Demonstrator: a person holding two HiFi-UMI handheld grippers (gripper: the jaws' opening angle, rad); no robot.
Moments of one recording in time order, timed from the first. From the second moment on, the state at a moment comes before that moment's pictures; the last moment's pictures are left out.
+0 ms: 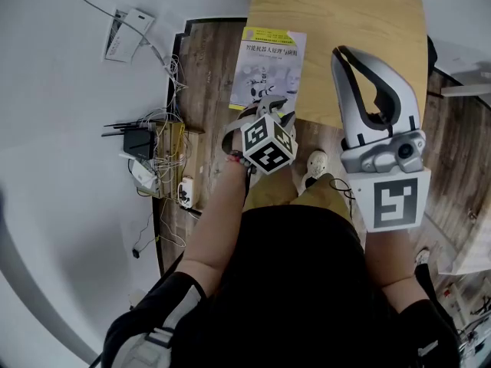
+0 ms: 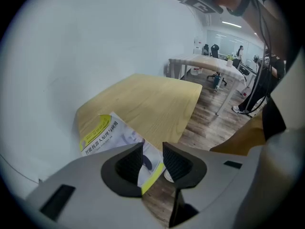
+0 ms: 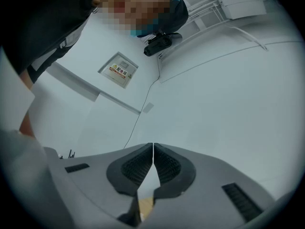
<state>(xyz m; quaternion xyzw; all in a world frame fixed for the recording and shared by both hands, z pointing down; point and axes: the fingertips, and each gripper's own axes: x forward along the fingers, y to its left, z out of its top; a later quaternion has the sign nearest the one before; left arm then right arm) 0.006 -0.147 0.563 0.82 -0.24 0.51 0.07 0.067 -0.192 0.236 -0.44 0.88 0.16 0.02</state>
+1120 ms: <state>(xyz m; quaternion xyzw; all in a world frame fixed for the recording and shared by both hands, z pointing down) -0.006 -0.138 0.610 0.80 -0.22 0.56 0.08 0.068 -0.193 0.251 -0.45 0.88 0.15 -0.01</state>
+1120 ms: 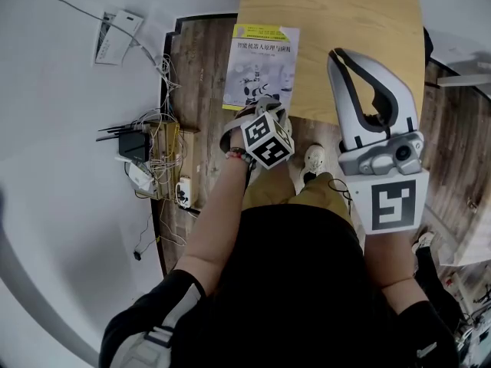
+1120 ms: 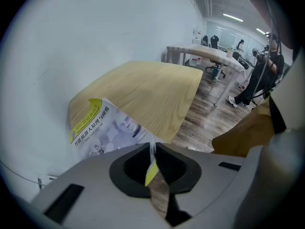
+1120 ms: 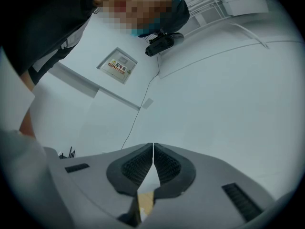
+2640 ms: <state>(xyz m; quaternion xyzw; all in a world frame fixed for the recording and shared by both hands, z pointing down) -0.129 -0.193 0.474 0.78 -0.38 0.49 0.00 0.000 -0.214 0.231 -0.41 0.90 0.17 0.00</state>
